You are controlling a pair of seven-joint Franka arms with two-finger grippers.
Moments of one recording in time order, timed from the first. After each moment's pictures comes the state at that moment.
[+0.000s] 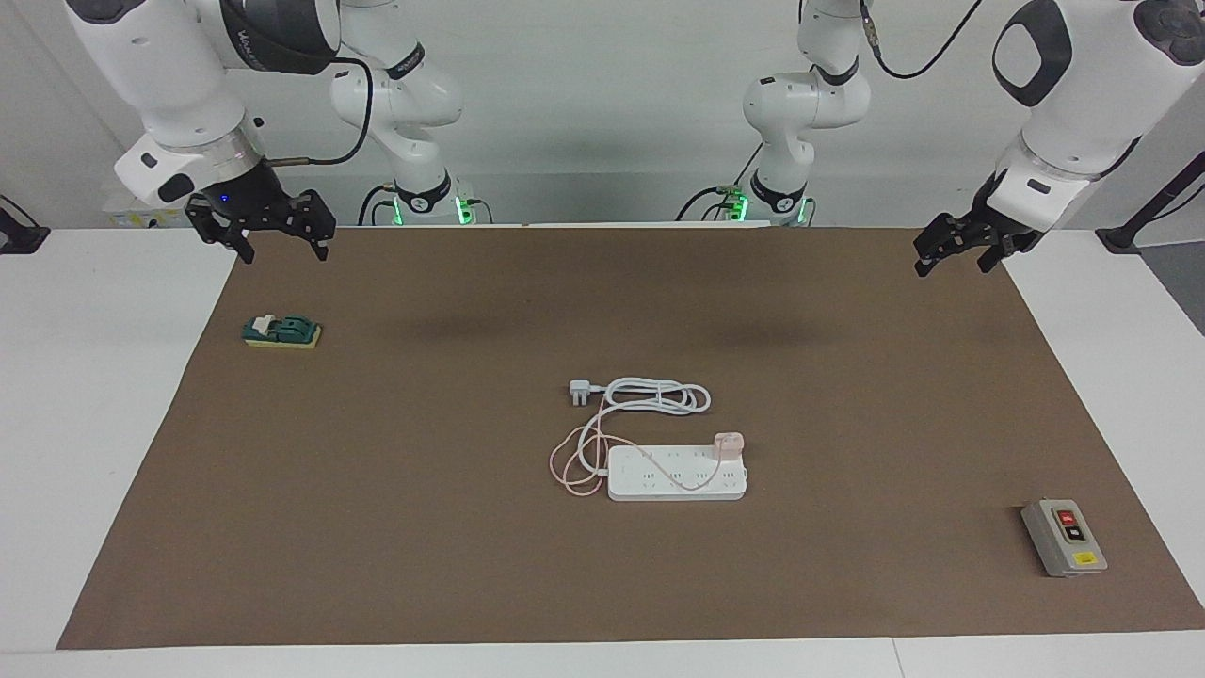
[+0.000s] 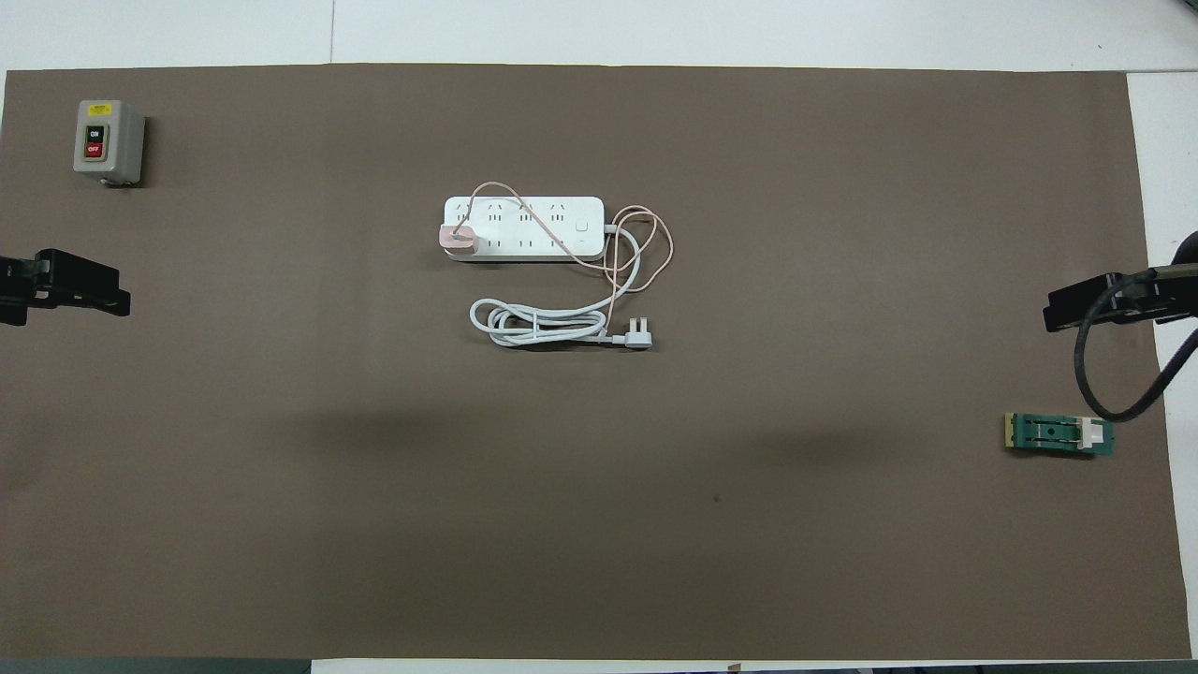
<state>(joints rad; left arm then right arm) 0.00 0.00 0.01 -1.64 -0.02 1.57 0.00 -0.02 -0.05 -0.02 -1.67 -0.03 1.56 -0.08</state>
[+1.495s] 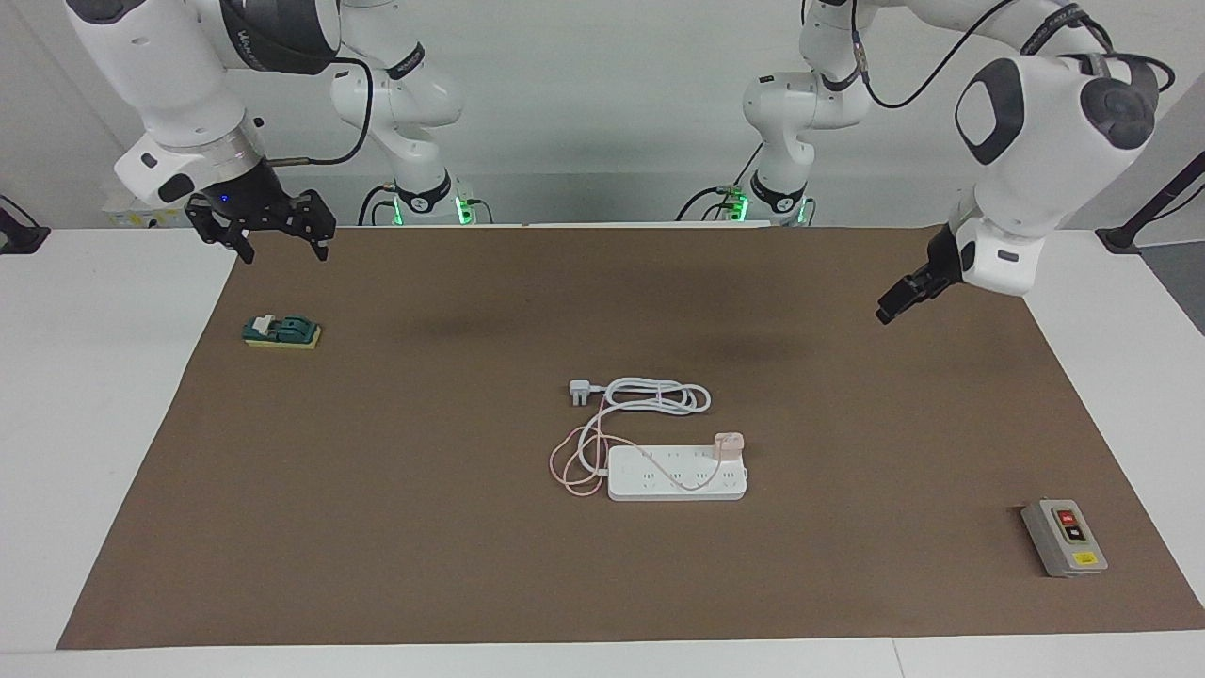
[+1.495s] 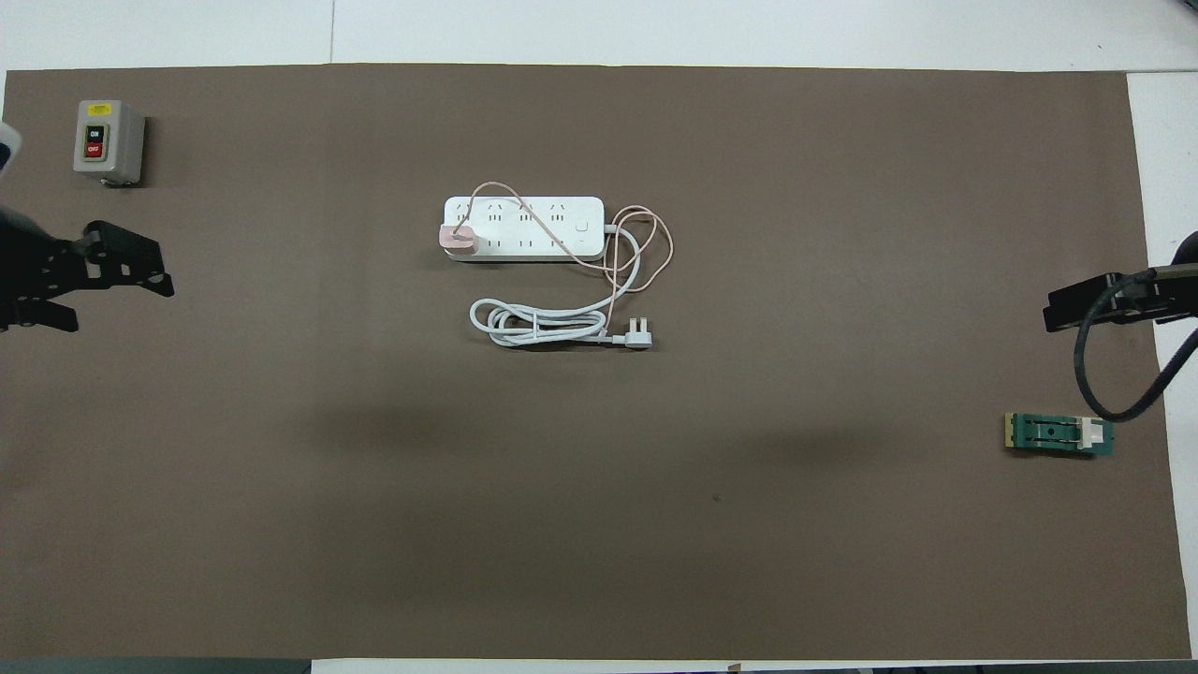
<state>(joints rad) -0.08 0.21 -0.01 -1.53 -0.08 1.60 -0.63 -0.02 -0.05 -0.02 -1.67 -0.03 1.56 -0.08</state>
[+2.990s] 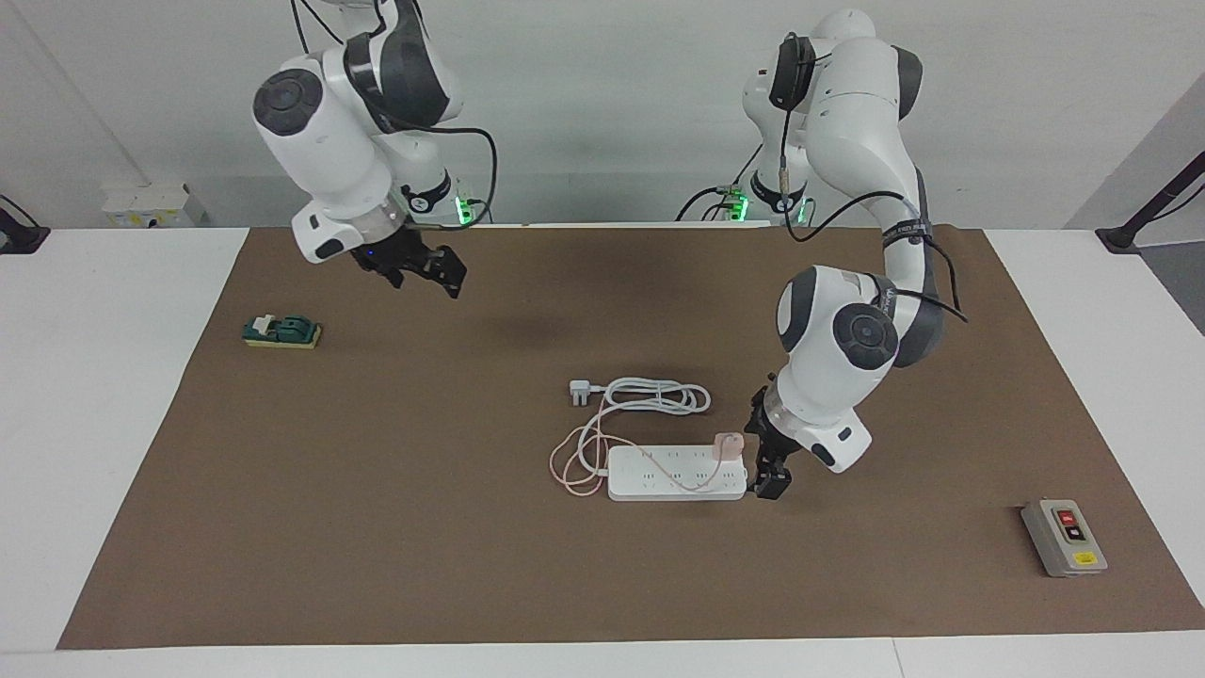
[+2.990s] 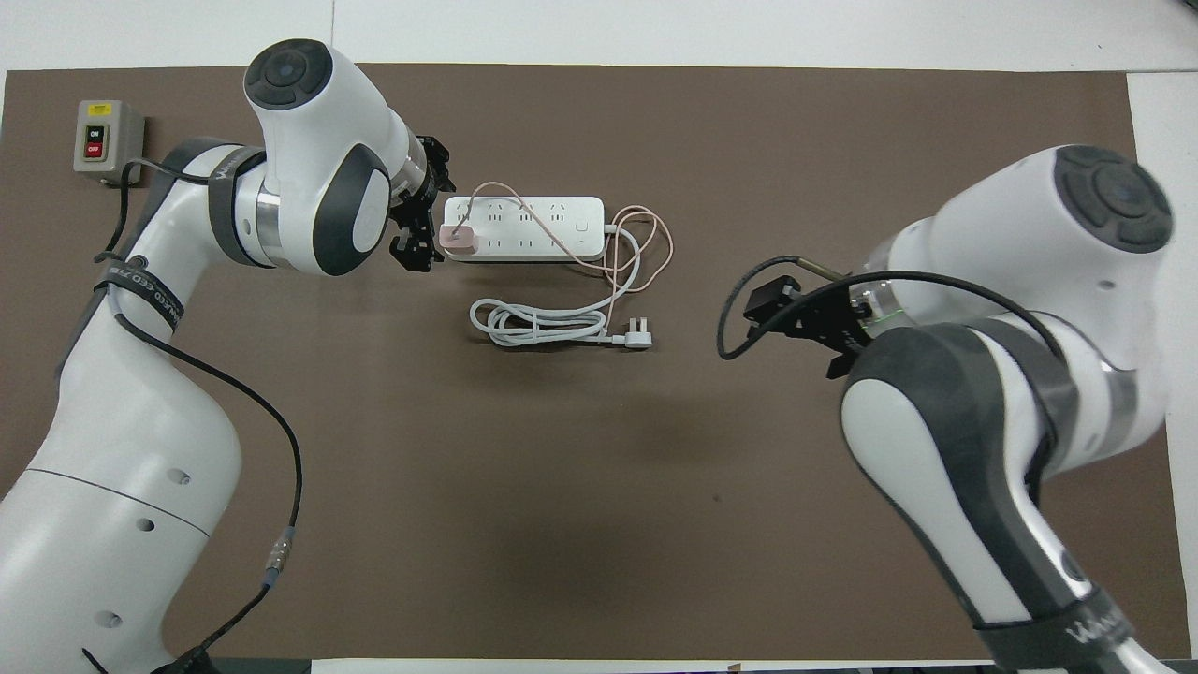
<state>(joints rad) -0.36 0.62 0.00 -1.40 -0.13 2.00 -1.65 0.29 0.04 0.00 -1.89 0.28 1.88 0.70</state>
